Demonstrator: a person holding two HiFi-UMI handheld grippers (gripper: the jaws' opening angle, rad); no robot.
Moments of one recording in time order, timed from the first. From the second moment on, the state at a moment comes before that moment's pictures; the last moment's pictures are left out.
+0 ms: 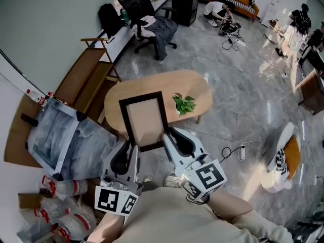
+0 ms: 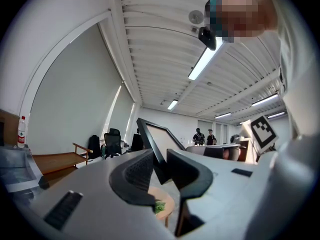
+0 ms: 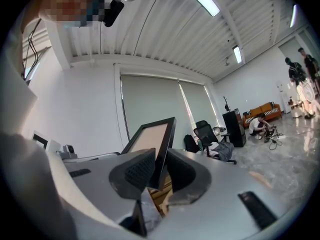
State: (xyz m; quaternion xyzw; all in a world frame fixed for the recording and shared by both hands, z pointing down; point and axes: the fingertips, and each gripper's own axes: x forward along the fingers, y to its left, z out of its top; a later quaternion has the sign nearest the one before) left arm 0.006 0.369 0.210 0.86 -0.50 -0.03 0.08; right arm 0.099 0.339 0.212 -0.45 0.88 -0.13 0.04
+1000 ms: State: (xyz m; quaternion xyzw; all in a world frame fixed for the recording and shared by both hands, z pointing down) left arm 0.004 0.281 0.250 0.85 -0.51 -0.04 0.11; right arm 0.100 0.249 0.256 -0.45 0.88 -0.15 0.01
